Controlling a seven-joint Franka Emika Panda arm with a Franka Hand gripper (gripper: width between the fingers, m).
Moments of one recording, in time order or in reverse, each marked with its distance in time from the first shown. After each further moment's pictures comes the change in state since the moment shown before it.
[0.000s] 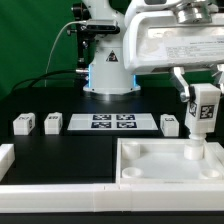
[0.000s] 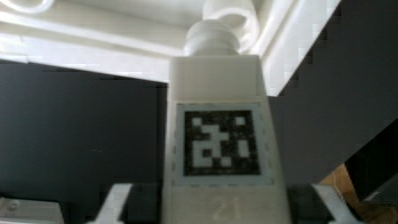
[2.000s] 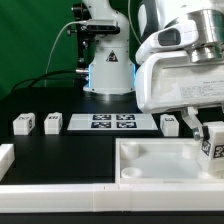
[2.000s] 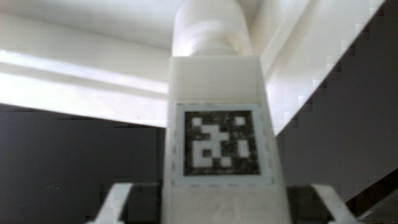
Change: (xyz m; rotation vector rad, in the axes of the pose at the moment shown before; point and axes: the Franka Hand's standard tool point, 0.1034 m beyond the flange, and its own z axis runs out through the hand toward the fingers) arm -0.015 -0.014 0.052 0.019 -0.010 -0.028
